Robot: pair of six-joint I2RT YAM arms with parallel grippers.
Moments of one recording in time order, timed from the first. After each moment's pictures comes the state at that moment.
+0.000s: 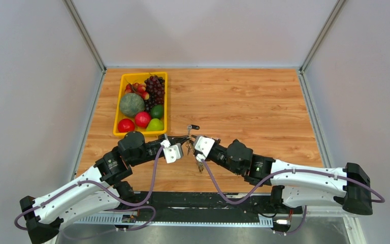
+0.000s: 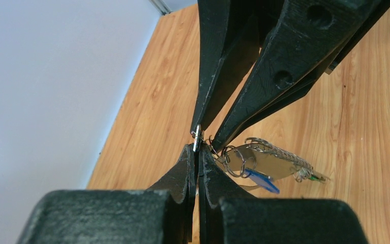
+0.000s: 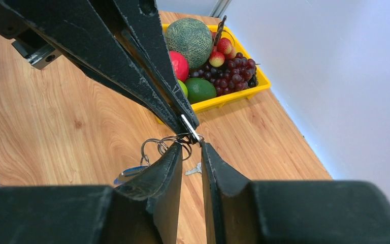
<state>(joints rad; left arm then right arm) -0.95 0.67 0.67 -0.13 0.22 0.62 1.28 1.05 0.70 0.30 0.28 -0.45</state>
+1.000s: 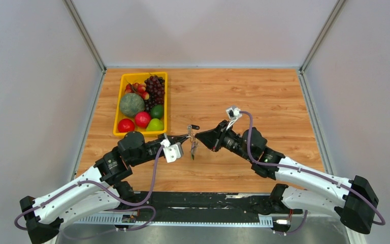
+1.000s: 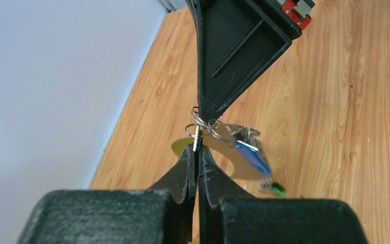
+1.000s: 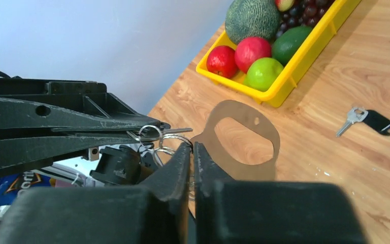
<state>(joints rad) -0.95 0.67 0.67 -0.12 0.19 0.62 0.97 0.97 0.61 0.36 0.00 0.62</state>
